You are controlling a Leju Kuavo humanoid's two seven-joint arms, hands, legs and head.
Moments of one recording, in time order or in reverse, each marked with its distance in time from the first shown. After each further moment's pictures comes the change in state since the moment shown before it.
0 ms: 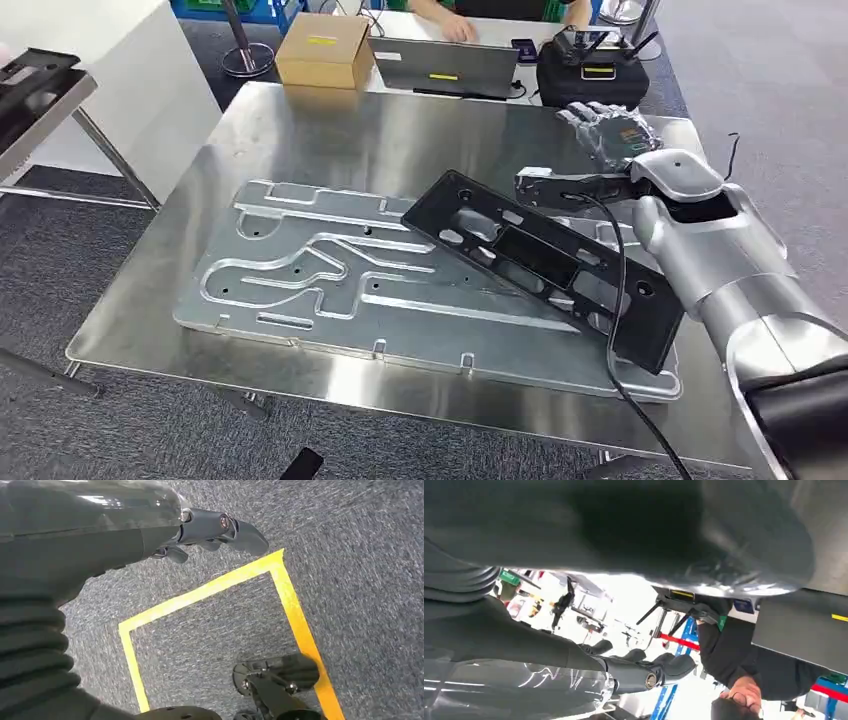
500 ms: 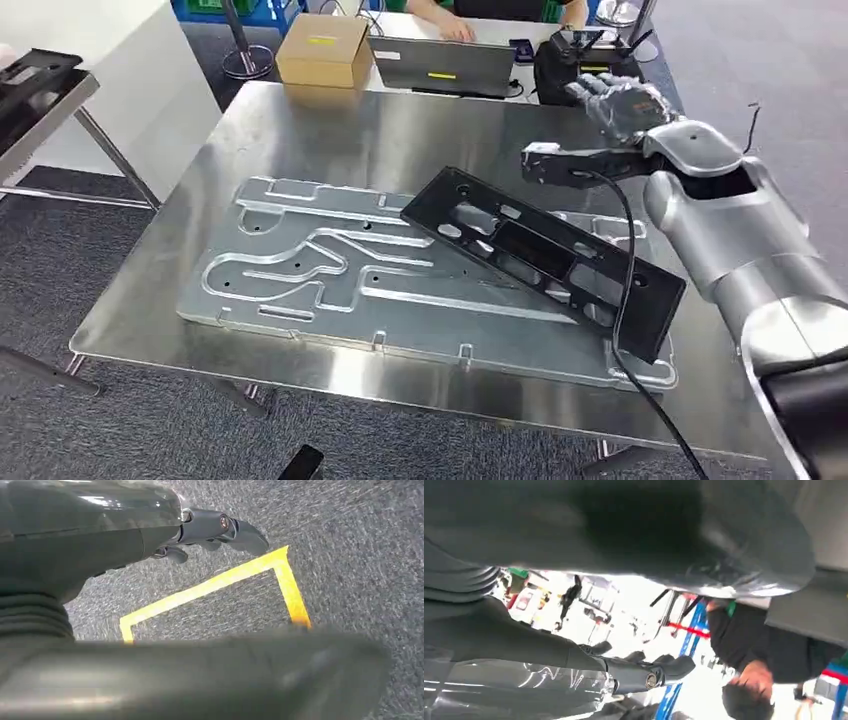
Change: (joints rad) left arm -0.008 -0.014 0.015 0.000 0.003 0.001 0.020; right arm -0.072 -0.013 0.000 0.005 0.002 0.027 0.007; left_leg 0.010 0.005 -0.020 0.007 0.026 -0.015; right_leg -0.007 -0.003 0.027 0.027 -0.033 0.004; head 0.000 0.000
